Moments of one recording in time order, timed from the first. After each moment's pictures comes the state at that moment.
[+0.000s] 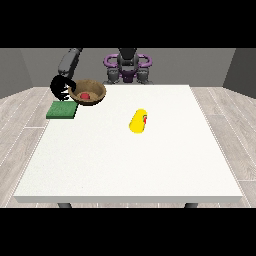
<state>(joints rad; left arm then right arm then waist) -0.87 0.72 0.53 -0.84 0.66 -0.45 0.19 -0.55 -0.34 -0.22 -0.70 -0.18 -0.05 -0.09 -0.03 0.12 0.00</state>
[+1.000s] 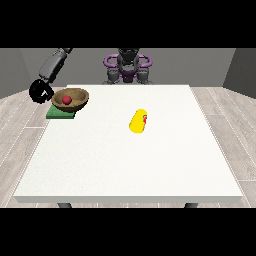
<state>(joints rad) -0.97 0.73 0.48 -1.05 0.77 -0.37 0.26 -0.60 -0.65 -0.34 -0.49 -0.17 0.14 -0.26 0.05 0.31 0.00</state>
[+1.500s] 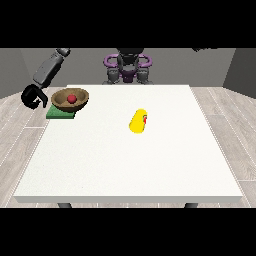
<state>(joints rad) -1.00 0.78 0.49 -1.23 0.84 -0.32 0.33 -0.66 -0.78 -0.44 -0.34 -0.21 0.12 -0.29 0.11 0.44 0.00</state>
